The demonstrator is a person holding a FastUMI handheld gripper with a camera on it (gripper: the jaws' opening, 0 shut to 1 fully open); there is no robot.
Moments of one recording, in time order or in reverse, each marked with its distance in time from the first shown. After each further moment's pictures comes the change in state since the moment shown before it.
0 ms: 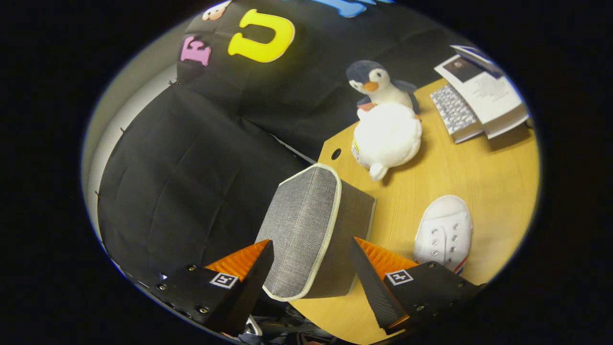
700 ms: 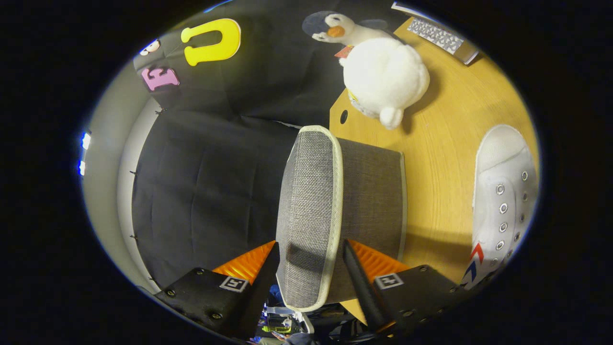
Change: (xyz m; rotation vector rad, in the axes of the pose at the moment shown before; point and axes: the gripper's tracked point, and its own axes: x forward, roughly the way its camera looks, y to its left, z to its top) arm 0.041 0.008 -0.023 0.231 0.112 0.173
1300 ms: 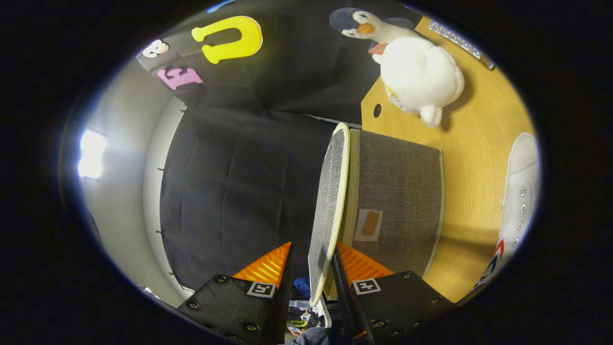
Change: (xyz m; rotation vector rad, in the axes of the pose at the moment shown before) arm -0.007 0.058 -0.004 -0.024 0.074 0.168
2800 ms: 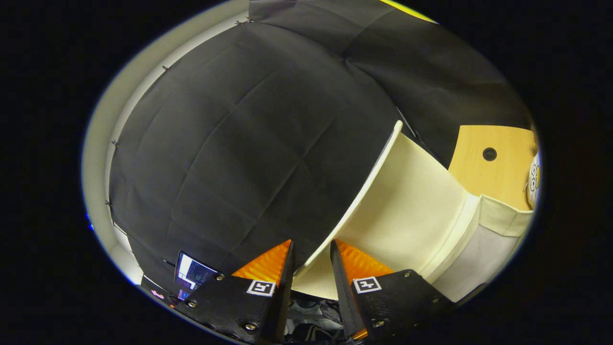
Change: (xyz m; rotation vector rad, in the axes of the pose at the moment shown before) arm 0.250 0.157 -0.053 -0.570 0.183 -0.165
